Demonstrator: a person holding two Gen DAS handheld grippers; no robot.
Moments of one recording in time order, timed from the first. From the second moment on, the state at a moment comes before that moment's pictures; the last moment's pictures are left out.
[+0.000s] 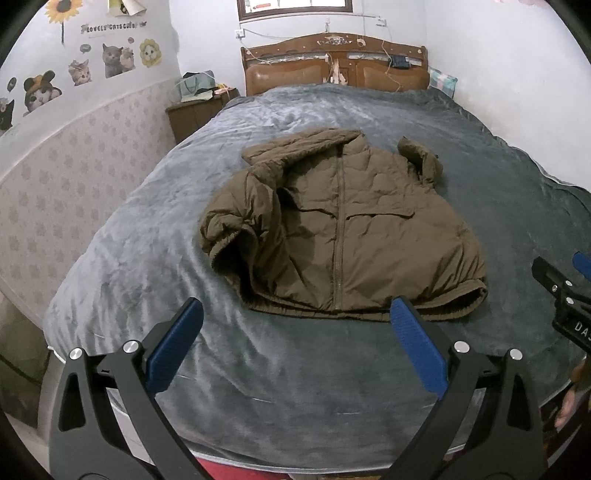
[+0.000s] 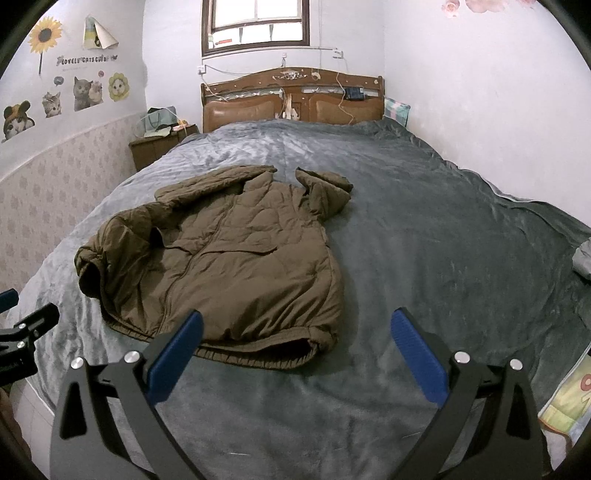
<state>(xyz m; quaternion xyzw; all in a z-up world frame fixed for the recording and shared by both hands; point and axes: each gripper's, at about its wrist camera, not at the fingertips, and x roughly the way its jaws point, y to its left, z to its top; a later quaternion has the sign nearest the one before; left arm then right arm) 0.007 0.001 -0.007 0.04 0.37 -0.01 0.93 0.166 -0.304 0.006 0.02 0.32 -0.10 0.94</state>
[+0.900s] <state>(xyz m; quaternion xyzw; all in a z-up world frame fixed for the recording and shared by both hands) 0.011 0.002 -0.010 0.04 0.38 -0.01 0.92 0.167 -0.302 -0.001 0.02 0.33 -0.10 0.94</state>
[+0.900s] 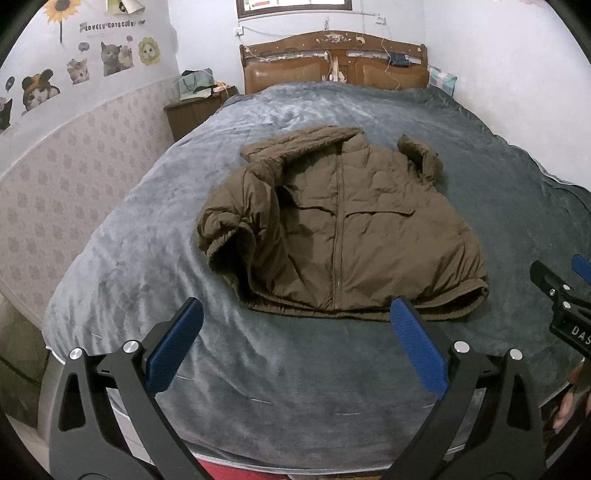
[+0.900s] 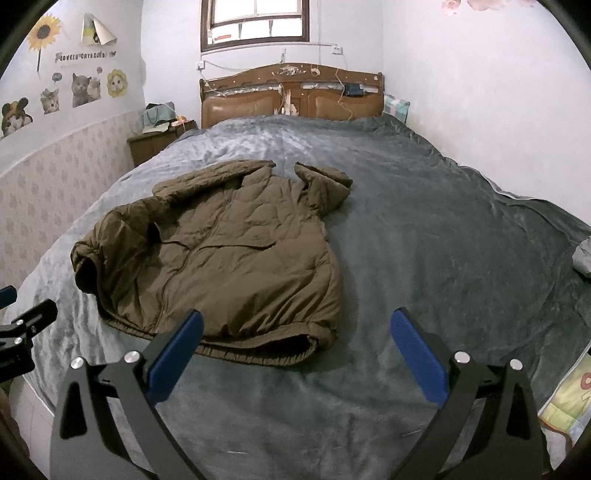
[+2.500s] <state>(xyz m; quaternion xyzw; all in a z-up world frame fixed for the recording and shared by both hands) 0.218 0.081 -0.105 0.06 0.44 -0.03 0.89 0.291 -0.347 -0.147 0.07 0.46 -0.11 0.88</state>
